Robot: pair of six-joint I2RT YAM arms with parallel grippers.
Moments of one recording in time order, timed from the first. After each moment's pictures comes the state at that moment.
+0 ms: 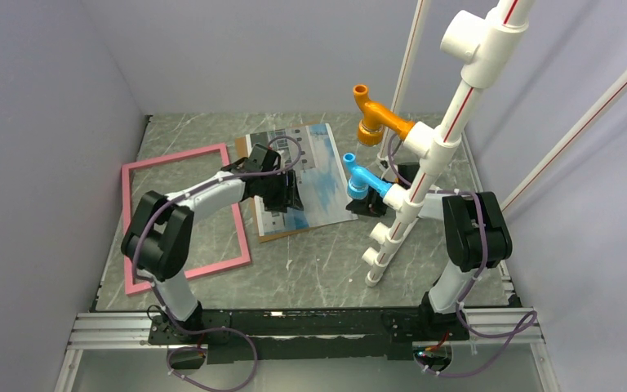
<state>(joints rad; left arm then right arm) -0.50 1.72 1.16 -0.38 0.33 -0.55 0.13 1.74 0.78 0.16 -0.80 0.58</state>
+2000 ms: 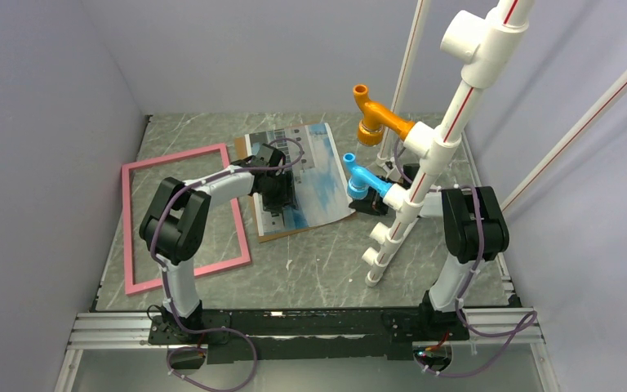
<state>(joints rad) -0.49 1.90 1.25 -0.43 0.19 -0.59 0.08 1.80 0.77 0.25 -0.90 0.68</state>
